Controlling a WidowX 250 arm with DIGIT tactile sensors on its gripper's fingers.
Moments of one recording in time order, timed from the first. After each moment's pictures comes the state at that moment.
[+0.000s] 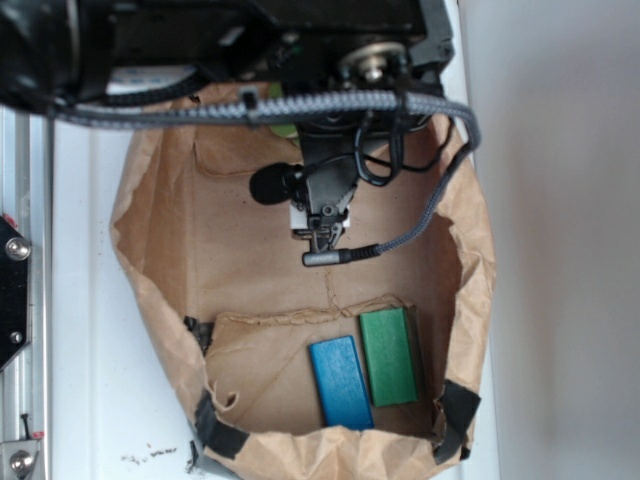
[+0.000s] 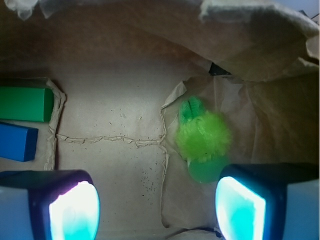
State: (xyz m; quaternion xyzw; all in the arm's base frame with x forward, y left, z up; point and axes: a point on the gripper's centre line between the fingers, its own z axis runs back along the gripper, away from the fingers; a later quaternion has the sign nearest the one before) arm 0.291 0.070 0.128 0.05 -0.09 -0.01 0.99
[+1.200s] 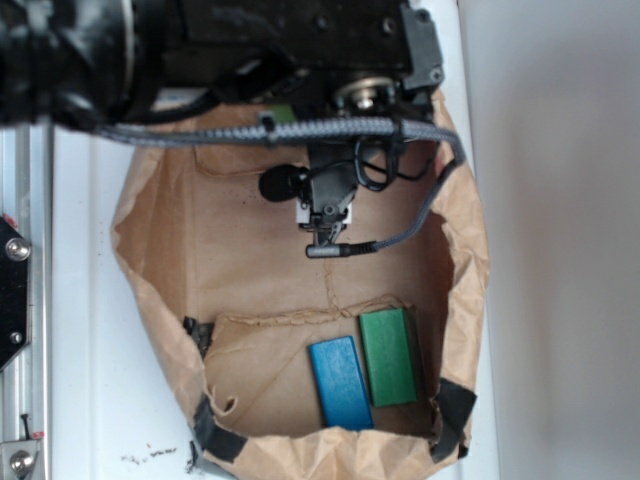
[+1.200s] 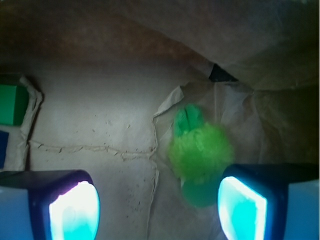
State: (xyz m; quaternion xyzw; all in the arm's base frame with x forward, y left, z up) arm 0.300 0.078 0.103 0.07 -0.11 -0.03 0.99
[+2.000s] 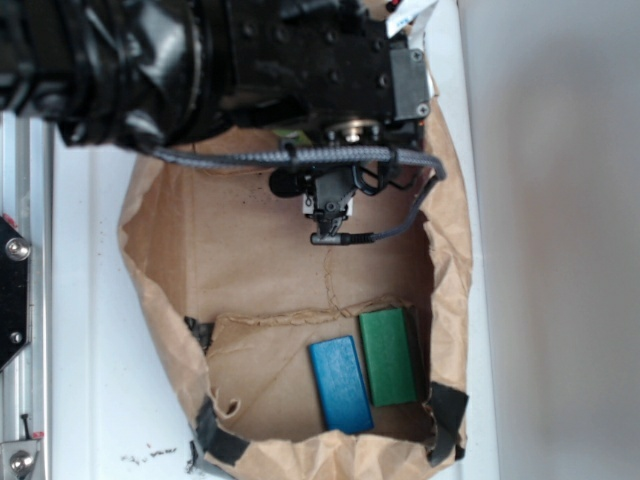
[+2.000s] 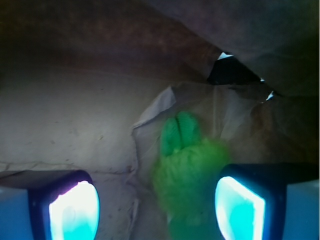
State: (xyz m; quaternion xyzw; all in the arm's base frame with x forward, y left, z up) arm 0.307 0.092 0.069 0.11 -0.11 -0.04 0.99
